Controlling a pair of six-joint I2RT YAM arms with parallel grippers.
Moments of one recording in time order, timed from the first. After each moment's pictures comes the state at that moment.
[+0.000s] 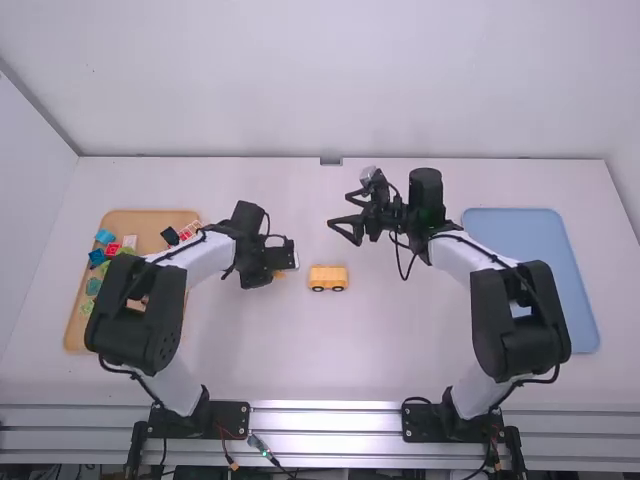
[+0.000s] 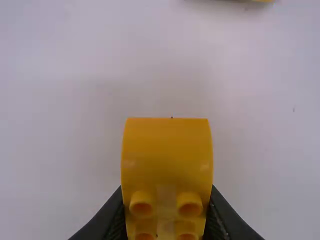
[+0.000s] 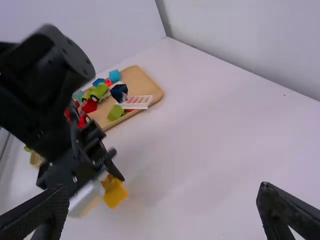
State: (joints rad) left arm -0.22 1.77 0.96 -0.51 0.14 1.12; right arm 0.22 1.77 0.98 0.29 -1.00 -0.11
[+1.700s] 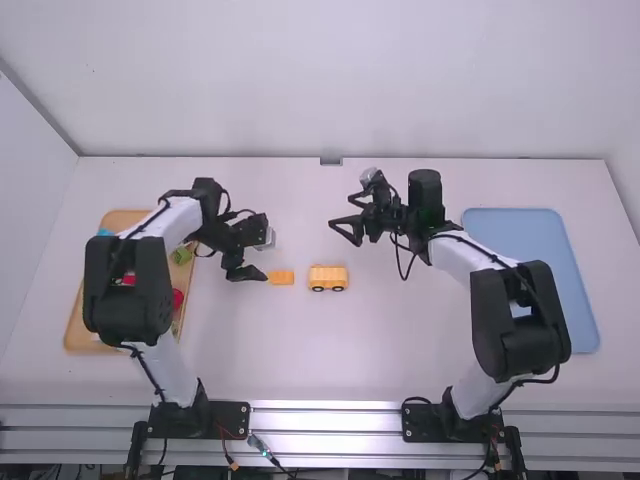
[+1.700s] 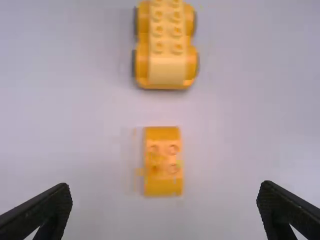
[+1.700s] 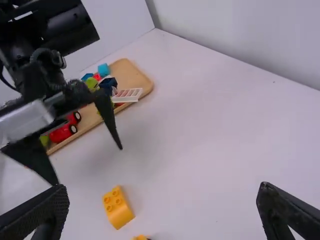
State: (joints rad) left arm 0.06 1.89 1.25 -0.91 0.72 1.57; right arm 0.22 1.77 0.98 0.25 -0.95 -0.12
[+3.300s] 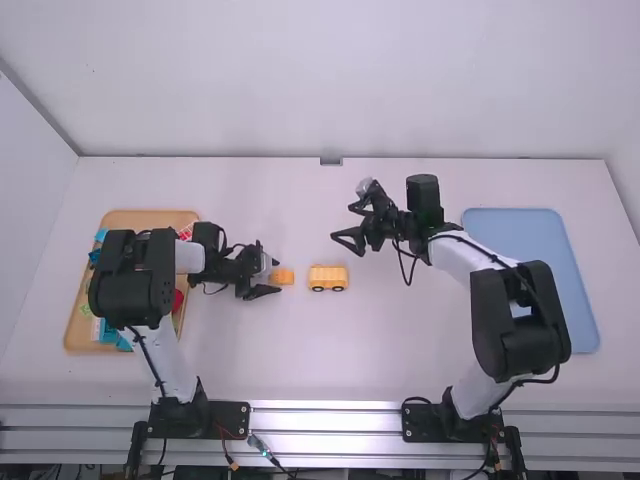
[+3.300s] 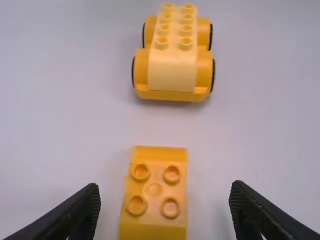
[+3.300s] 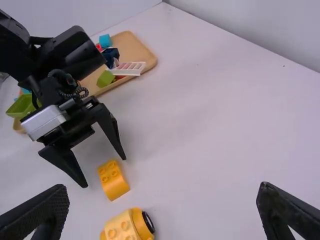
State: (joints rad) left arm 0.10 2.00 0.85 -0.19 1.04 1.44; right arm 0.22 1.77 0.98 0.11 -0.95 -0.32
